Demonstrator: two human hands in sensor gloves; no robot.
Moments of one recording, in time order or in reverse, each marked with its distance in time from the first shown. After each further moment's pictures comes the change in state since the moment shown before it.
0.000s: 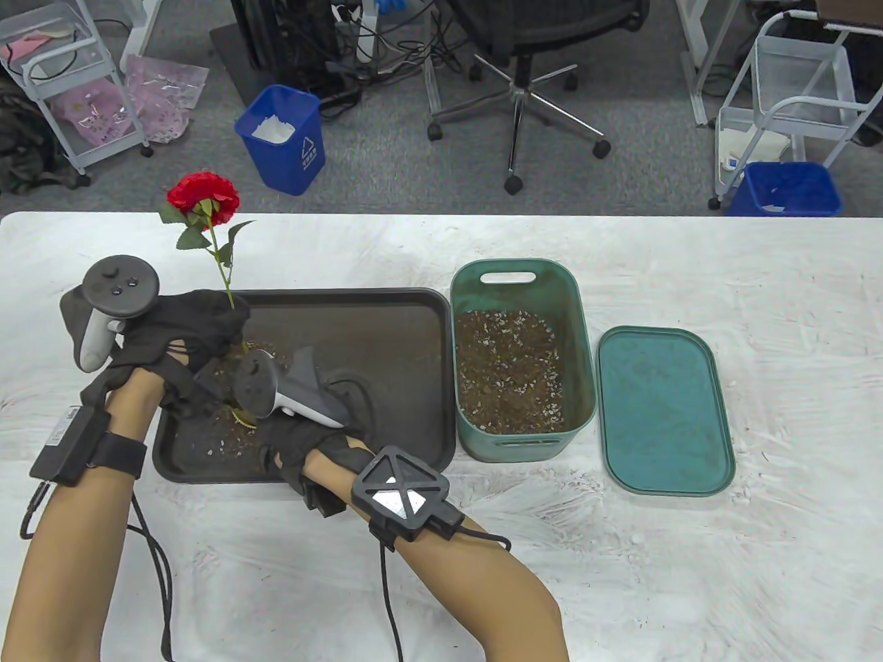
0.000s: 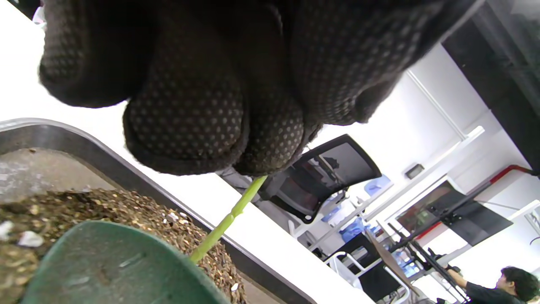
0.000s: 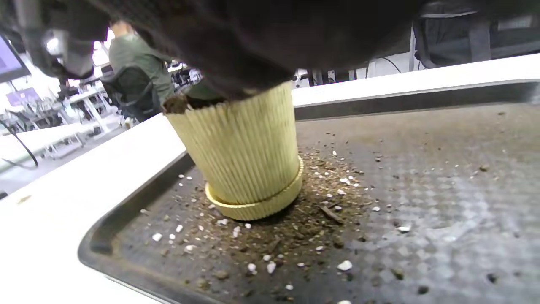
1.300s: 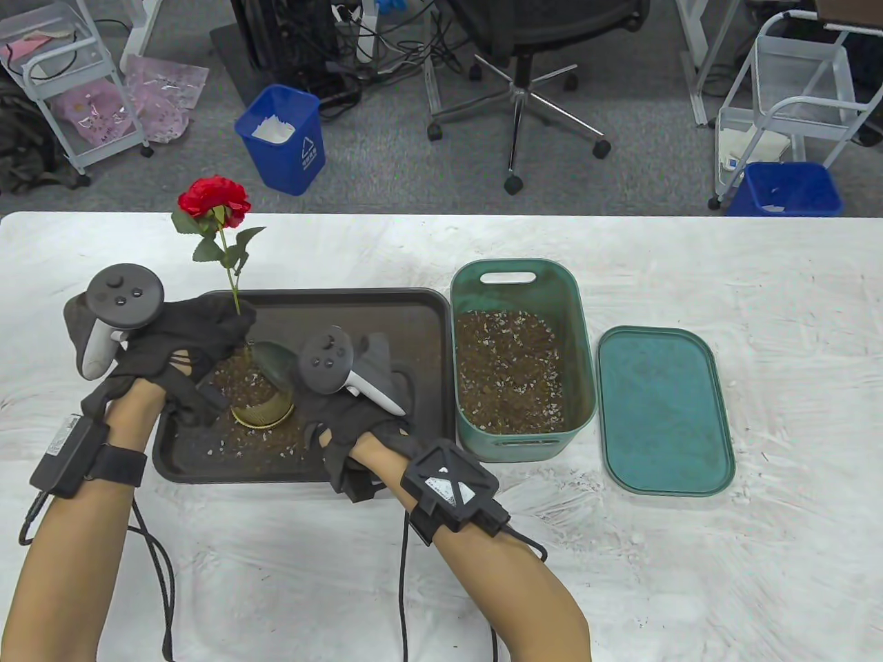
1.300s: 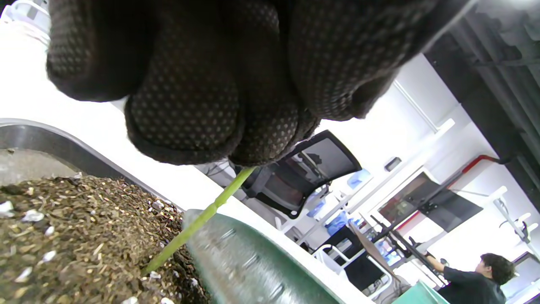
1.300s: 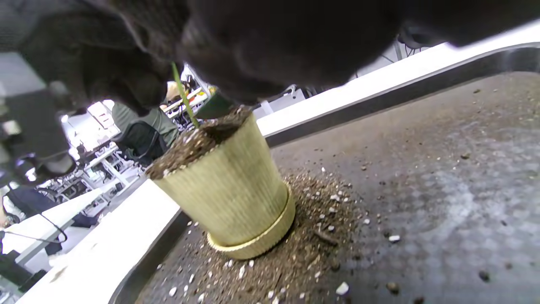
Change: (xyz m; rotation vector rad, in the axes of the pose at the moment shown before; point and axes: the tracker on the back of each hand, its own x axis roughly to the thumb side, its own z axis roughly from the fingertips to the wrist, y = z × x) left_hand 0.008 0.001 0.011 -0.009 -0.060 -0.028; right_hand -0.049 -0.016 0.014 -0.064 -0.008 -0.266
